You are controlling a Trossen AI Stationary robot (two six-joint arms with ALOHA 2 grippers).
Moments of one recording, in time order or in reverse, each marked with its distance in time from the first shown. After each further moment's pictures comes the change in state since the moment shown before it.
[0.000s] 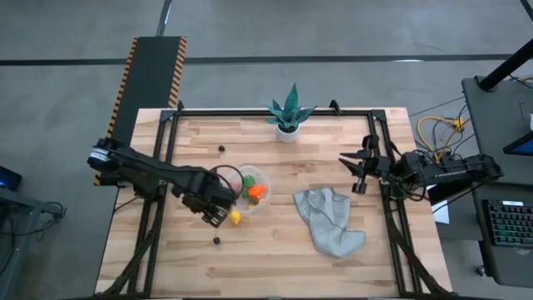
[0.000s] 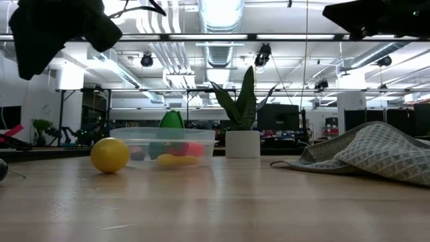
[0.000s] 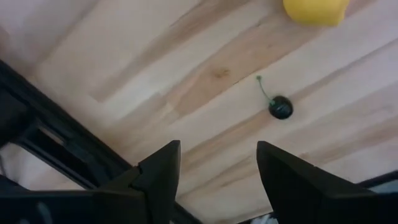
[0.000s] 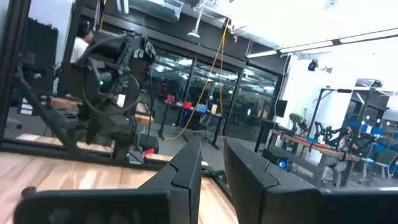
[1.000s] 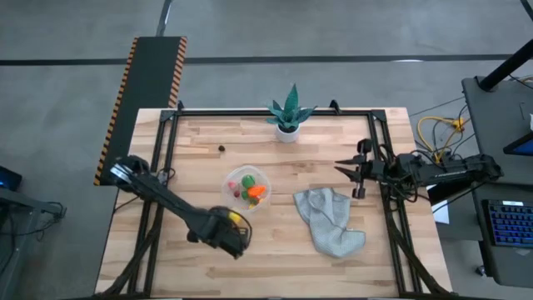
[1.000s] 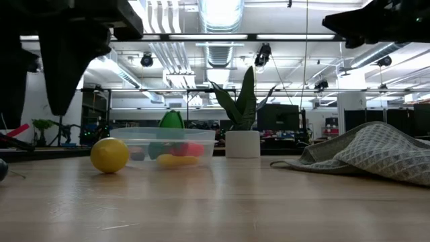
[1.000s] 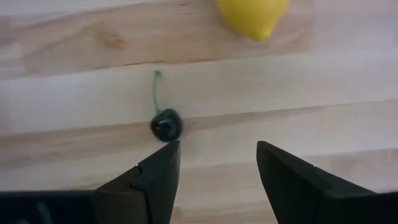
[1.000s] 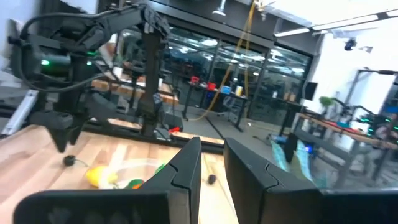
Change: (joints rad) left arm -0.268 0.273 0.102 0.310 -0.224 -0.816; right arm 0.000 0.001 0.000 -0.122 -0.081 0.056
